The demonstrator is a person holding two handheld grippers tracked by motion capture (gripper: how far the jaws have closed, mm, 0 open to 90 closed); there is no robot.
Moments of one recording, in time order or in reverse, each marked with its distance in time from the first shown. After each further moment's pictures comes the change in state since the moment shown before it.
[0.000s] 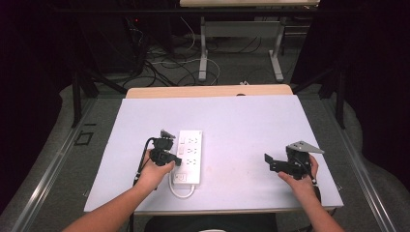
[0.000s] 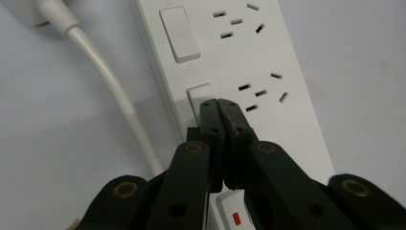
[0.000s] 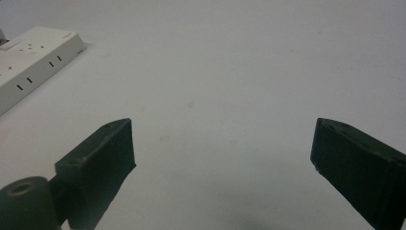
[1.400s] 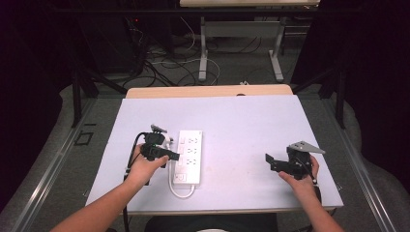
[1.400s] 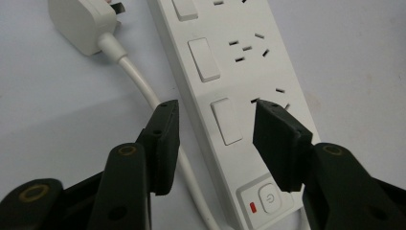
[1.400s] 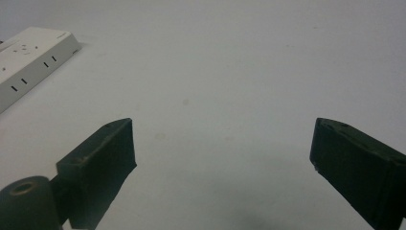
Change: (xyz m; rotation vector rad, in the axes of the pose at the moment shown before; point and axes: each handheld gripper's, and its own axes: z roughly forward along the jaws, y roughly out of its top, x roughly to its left) left arm 0.016 0.005 -0.025 -0.050 -0.017 0.003; right arm -0.003 -0.002 0.001 0.004 -0.006 0.017
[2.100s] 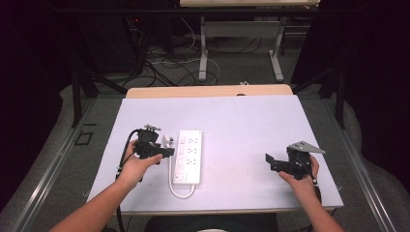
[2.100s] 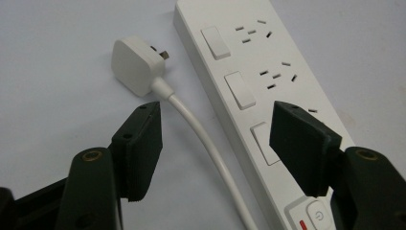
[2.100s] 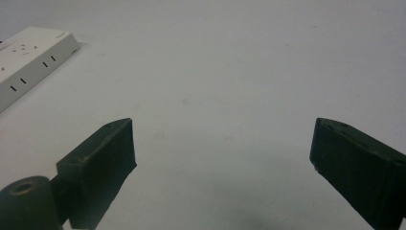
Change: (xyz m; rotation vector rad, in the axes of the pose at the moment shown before) left arm 0.016 -0.001 -0.013 -0.137 0.072 0.125; right arm 0.000 0.000 0.000 0.000 0.001 0.001
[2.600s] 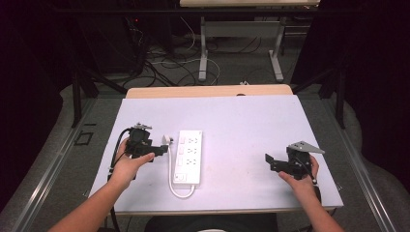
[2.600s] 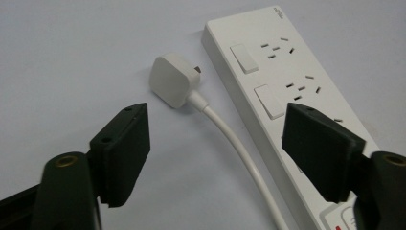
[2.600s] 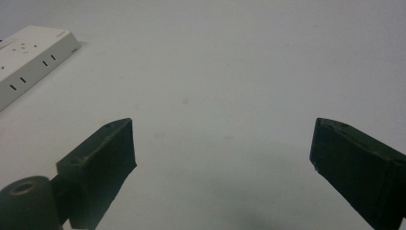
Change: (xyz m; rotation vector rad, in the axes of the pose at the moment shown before) left arm 0.023 -0.005 -0.008 -0.064 0.022 -0.001; right arm 0.001 0.000 0.000 0.003 0.000 0.000
